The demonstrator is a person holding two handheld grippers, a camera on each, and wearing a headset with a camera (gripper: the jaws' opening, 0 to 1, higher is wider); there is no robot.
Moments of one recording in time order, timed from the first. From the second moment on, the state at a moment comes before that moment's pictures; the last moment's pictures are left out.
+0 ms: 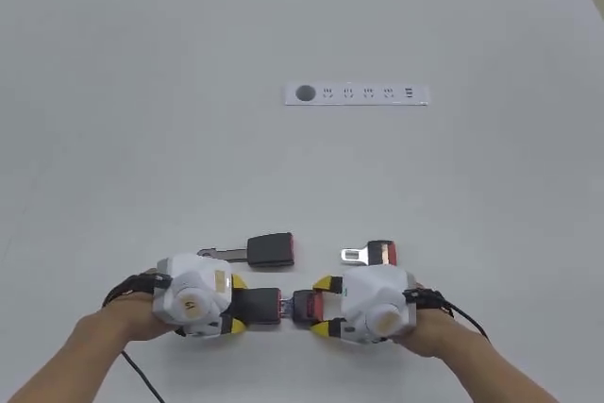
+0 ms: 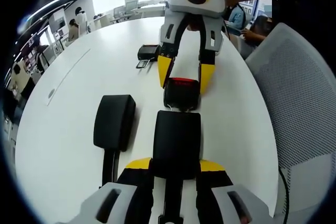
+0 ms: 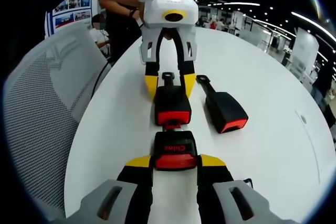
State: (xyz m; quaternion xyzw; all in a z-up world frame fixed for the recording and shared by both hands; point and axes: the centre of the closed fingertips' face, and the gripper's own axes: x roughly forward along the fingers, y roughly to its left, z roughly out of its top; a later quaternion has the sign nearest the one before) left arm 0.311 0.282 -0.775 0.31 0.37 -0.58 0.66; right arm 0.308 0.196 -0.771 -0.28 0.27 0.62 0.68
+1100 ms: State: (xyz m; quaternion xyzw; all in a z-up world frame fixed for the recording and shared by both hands) left arm 0.308 0.281 -0.773 0.31 0.38 -0.58 0.65; right arm 0.294 0.202 -0.768 -0.28 0.26 0.63 0.68
